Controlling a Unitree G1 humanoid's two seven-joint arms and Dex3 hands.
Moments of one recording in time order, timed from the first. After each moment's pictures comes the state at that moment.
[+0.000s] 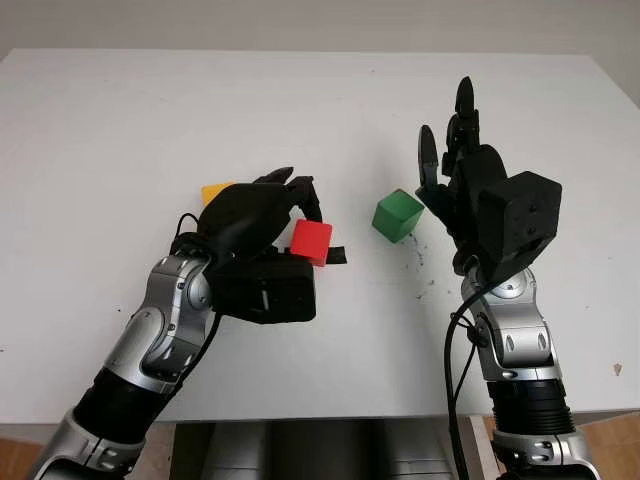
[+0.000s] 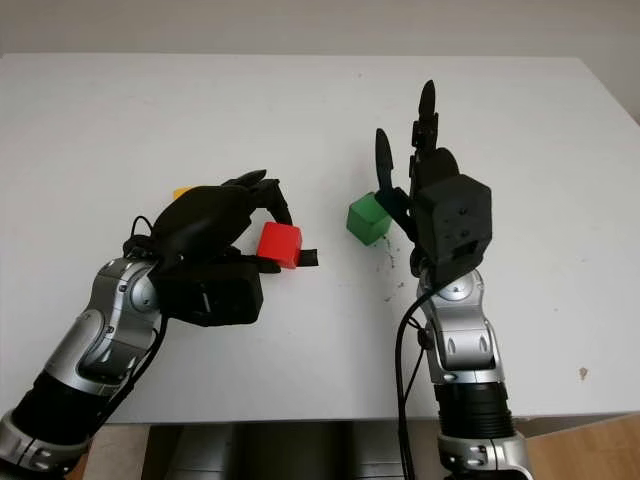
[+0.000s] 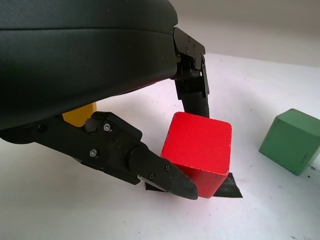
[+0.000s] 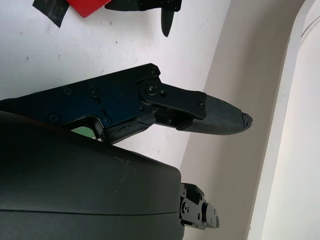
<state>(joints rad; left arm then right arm) -0.47 0.41 -0.29 -0.09 0.82 0.19 -0.32 -0.43 -0.14 -0.05 0.01 -0.07 0.18 -0.04</state>
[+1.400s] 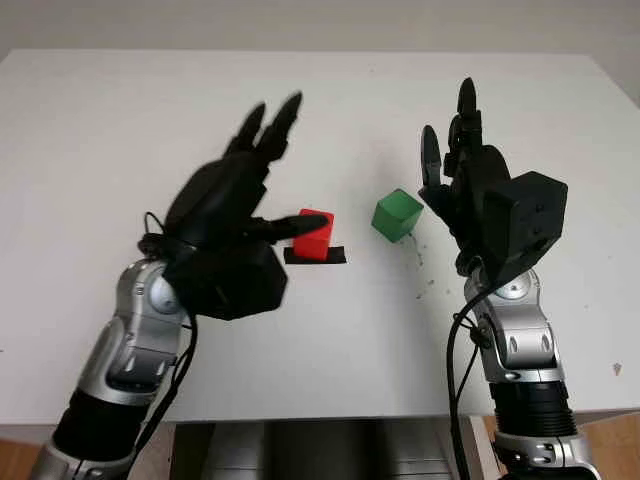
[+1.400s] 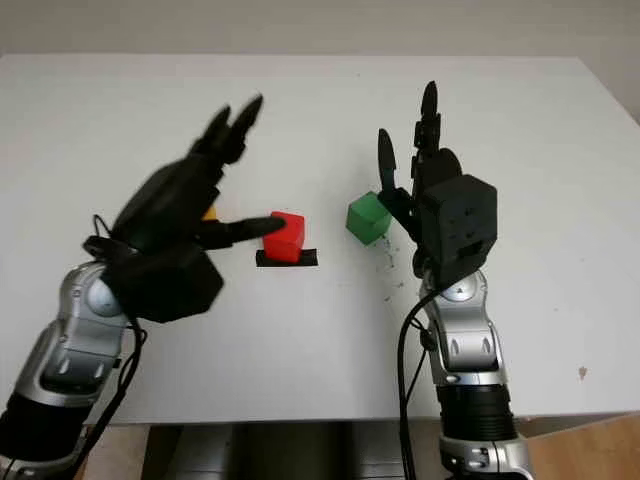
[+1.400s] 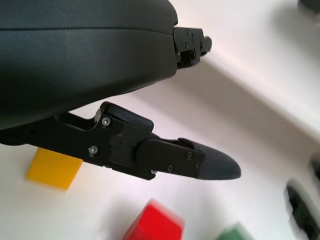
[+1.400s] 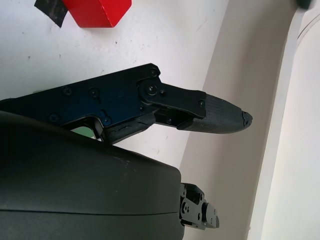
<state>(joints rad) -0.40 0.38 -0.01 -0.20 0.48 0.05 -0.09 -0.43 -0.15 -0.07 0.01 -0.06 0.17 -0.01</state>
